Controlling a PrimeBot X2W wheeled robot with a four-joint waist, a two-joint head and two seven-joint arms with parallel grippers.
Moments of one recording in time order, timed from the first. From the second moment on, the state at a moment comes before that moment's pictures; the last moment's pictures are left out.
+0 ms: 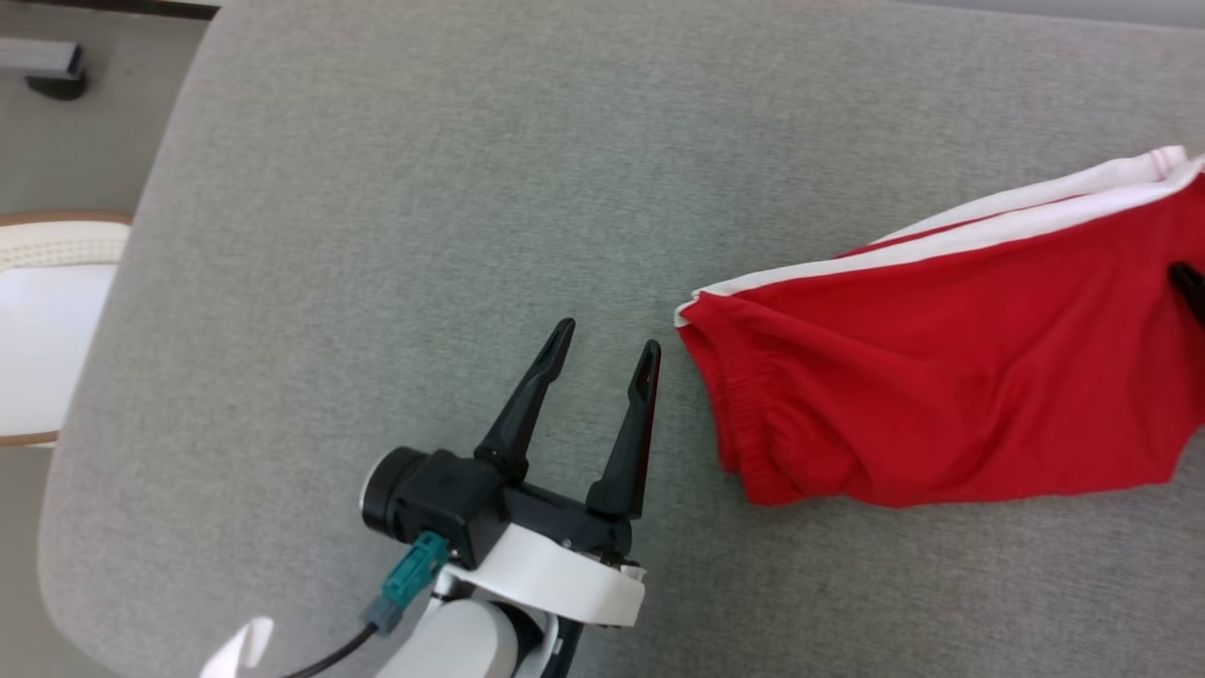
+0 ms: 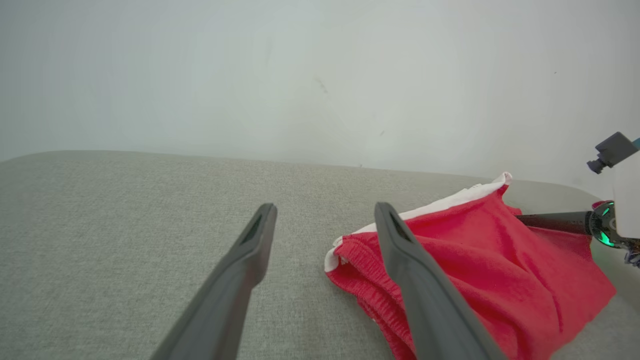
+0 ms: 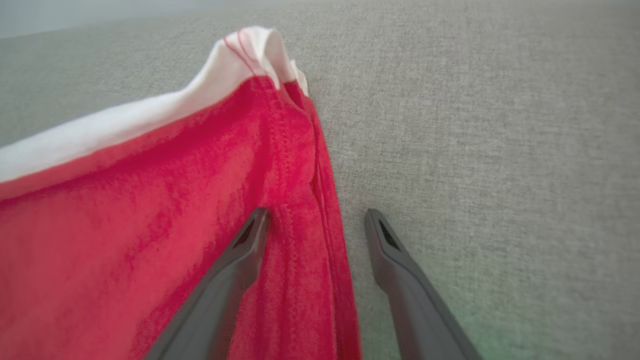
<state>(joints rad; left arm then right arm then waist) -0.41 0.15 -0.62 -0.02 -0.37 0.25 -0.26 -0.61 -0.53 0.10 0.35 0.74 0.13 0.58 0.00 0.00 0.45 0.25</state>
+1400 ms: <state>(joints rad) -0.14 0.05 -0.38 0.08 -0.22 0.08 -0.26 -0.53 -0.37 0.06 0.26 0.76 0.13 0.56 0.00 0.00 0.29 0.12</state>
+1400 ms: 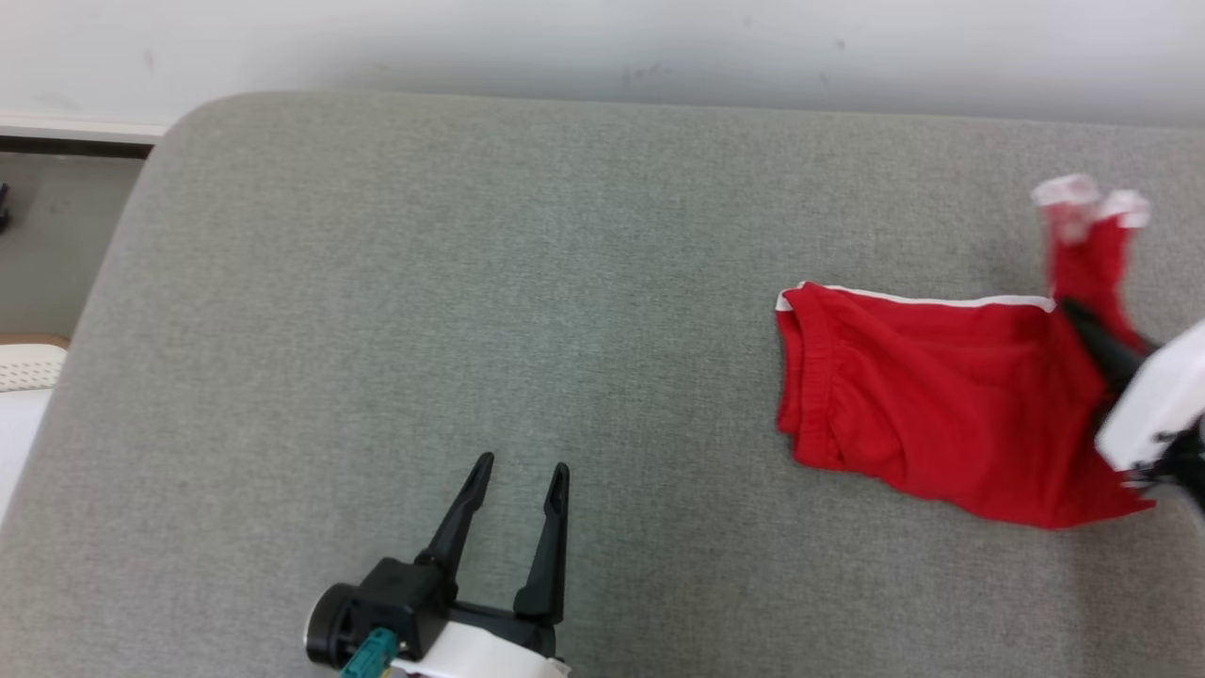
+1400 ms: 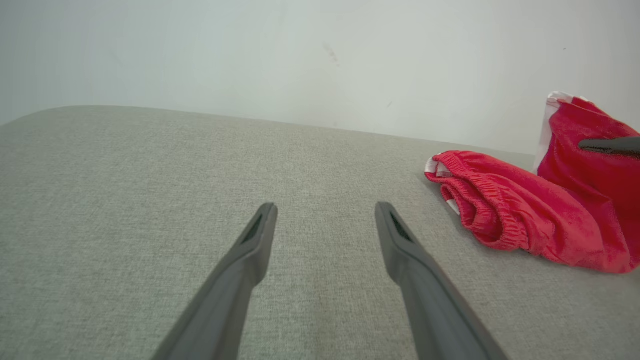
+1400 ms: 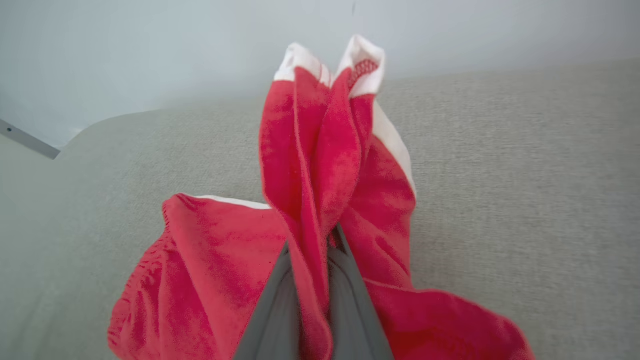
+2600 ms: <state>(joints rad) -0.05 0.05 -0.34 0.13 -0.29 0.10 -0.26 -0.34 -0.05 0.20 0.02 0.67 0.13 0.48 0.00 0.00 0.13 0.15</state>
